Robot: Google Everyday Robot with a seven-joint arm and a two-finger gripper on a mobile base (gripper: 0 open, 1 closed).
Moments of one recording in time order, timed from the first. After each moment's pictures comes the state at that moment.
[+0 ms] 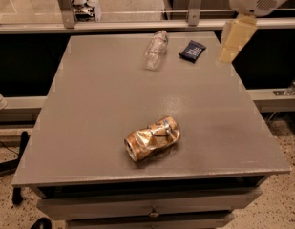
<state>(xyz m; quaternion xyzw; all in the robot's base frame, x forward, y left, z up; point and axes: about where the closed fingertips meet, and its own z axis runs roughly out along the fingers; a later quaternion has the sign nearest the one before) 0.570 -0.161 1.019 -0.69 0.66 -0.09 0.29</state>
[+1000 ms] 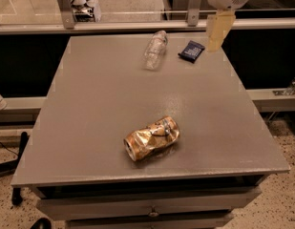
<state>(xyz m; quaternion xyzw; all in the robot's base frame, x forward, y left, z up) 0.626 -0.127 1.016 -0.77 0.56 -0.13 0.29</state>
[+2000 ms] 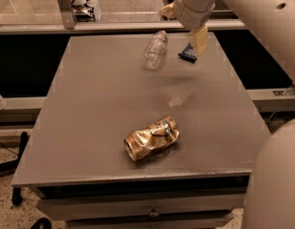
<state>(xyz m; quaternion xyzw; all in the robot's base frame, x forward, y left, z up) 0.725 -0.112 0.927 -0.88 0.40 -0.22 0.17</state>
